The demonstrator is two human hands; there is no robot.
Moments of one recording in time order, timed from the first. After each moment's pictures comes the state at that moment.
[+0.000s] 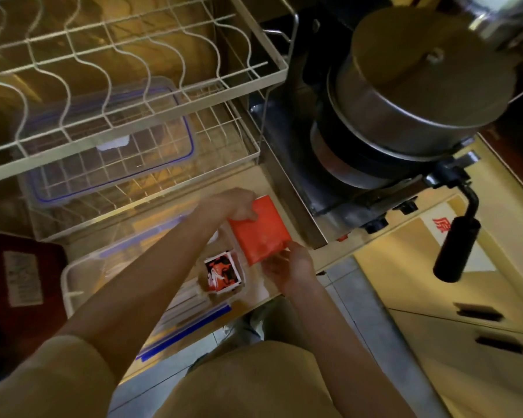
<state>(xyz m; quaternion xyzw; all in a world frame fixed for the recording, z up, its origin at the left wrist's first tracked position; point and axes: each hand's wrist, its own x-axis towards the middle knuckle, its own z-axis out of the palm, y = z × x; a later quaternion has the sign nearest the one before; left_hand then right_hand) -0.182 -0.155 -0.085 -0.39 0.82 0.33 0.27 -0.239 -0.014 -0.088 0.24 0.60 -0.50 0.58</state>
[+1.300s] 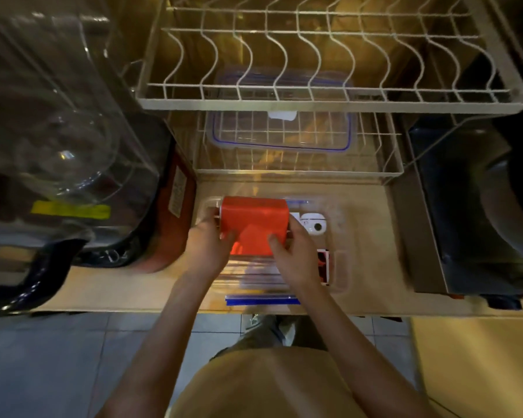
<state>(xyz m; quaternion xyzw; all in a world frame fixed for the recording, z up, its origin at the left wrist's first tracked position) 0.035 -0.038 -0.065 -0.78 0.49 0.34 -0.18 -0.107 -0.035 -0.104 -0.53 0.64 -0.30 0.47</state>
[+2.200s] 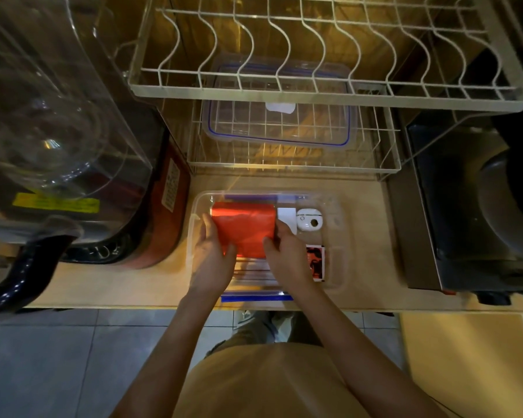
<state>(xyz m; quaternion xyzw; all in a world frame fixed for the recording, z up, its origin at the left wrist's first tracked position) 0.028 -0.011 -0.108 -0.76 0.51 0.35 -0.19 -0.103 -0.034 -0.125 -0.60 0.65 -0.20 0.43</state>
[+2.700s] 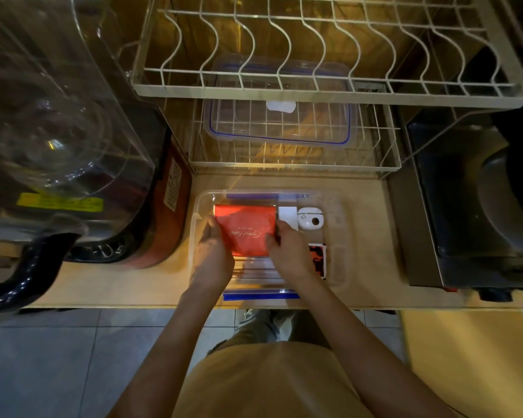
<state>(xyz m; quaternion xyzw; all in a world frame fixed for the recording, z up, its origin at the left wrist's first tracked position) 0.032 -0.015 -0.113 -0.77 0.55 0.31 -0.10 -0.103 -0.043 -0.122 -0.60 0.67 -0.12 0.42</state>
